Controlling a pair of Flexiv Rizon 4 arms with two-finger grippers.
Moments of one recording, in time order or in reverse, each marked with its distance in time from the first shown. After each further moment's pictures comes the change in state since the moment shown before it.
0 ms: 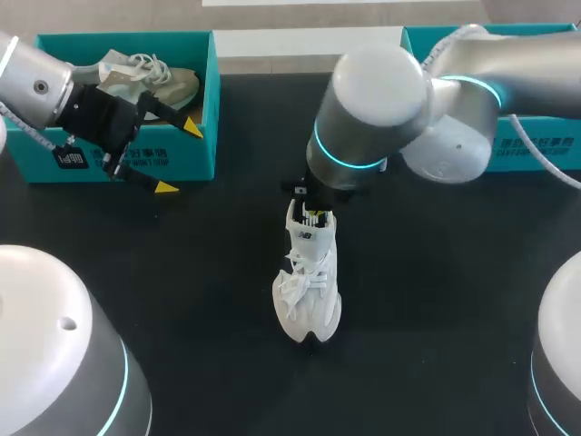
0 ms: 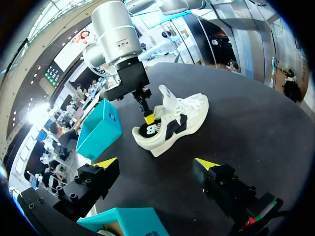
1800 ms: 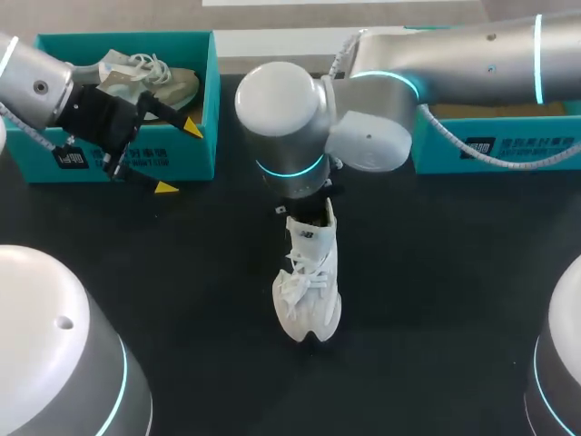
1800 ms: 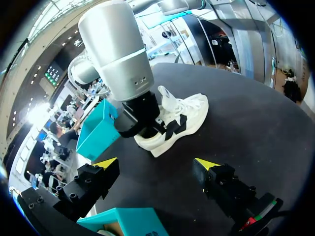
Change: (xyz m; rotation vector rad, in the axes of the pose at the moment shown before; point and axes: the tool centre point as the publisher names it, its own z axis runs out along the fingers) left arm 0.000 0.000 0.000 0.000 0.000 0.000; right arm -0.005 0.006 0.071 0.080 -0.243 -0.234
